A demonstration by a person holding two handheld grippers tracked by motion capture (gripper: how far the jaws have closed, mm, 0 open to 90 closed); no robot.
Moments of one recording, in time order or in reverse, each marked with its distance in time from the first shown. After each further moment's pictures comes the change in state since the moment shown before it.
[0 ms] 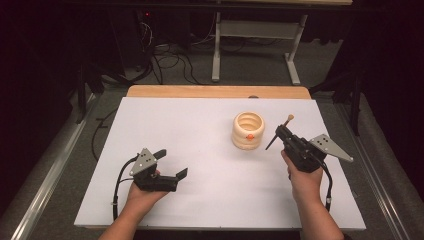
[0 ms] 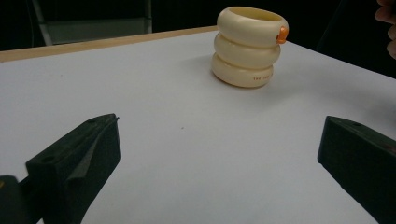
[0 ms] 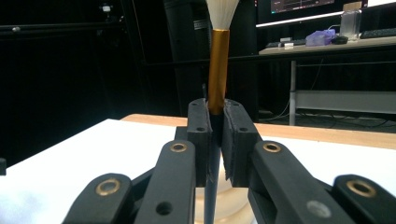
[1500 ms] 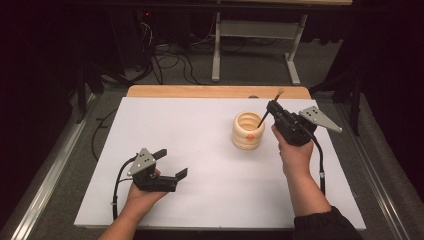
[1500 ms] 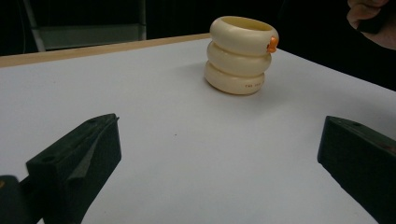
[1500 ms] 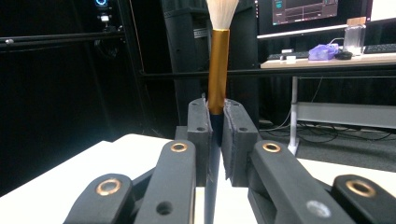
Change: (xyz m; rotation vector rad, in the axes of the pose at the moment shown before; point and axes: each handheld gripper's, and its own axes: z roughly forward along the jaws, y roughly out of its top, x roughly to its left) left arm -0.001 0.002 -0.002 -0.021 -0.026 -0.006; right arm 0.008 0.045 0.052 -0.016 -0.003 -0.016
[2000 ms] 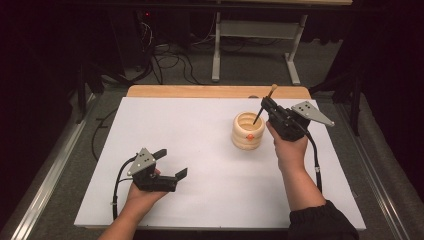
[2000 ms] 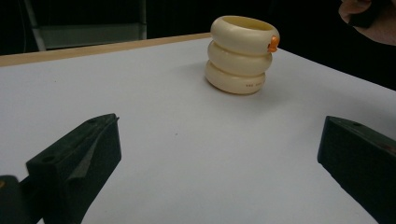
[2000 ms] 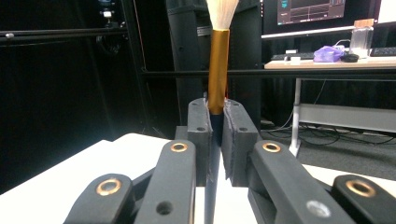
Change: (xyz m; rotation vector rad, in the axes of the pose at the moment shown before) left arm 0.000 0.000 0.000 -0.001 0.000 0.000; right arm 0.007 0.004 0.016 0.010 0.010 -0.022
